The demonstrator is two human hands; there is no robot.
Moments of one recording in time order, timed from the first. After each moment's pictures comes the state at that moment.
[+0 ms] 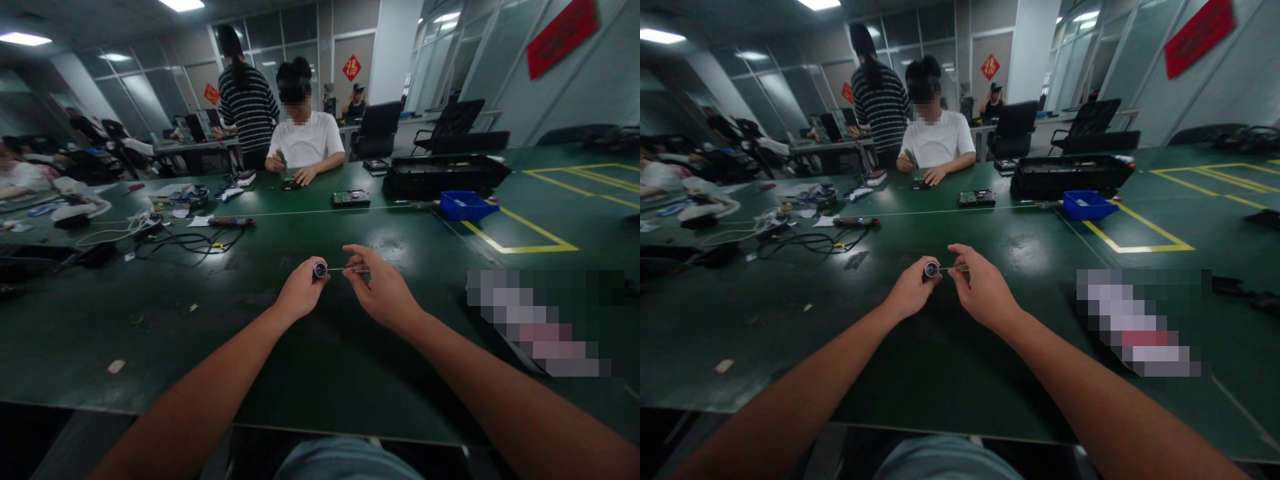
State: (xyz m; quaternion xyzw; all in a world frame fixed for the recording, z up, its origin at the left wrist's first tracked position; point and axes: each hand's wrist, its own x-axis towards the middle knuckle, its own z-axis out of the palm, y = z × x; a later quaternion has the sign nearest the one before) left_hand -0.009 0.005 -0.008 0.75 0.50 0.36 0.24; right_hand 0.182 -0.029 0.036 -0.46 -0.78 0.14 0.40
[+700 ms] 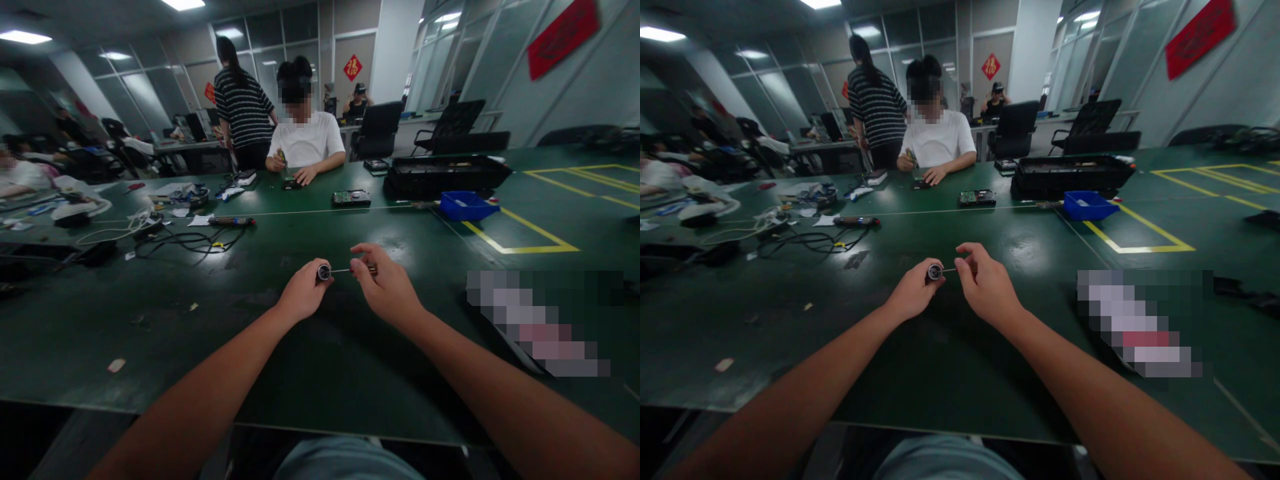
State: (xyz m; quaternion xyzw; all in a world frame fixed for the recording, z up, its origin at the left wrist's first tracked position) left_hand -0.005 0.001 -0.003 0.77 0.50 0.33 0.22; right_hand 0.182 -0.029 0.039 -0.50 -0.73 0.18 0.43
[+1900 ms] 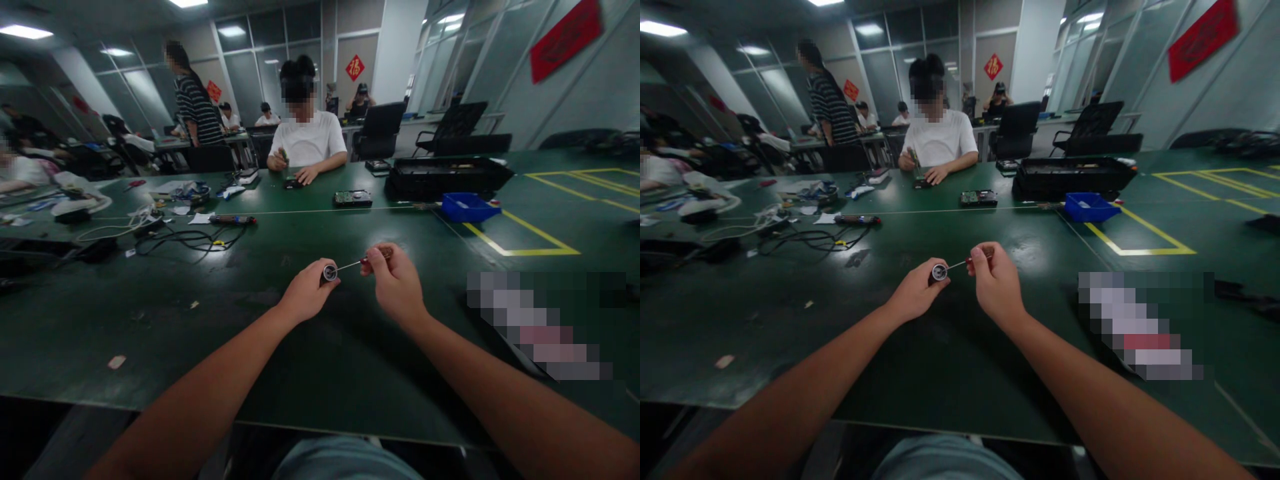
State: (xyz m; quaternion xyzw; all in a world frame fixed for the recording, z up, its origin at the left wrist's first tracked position) left_hand -0.001 -0.005 0.005 0.79 0.48 0.33 0.22; right_hand 0.181 -0.019 0.027 -0.47 -0.61 0.27 0.58
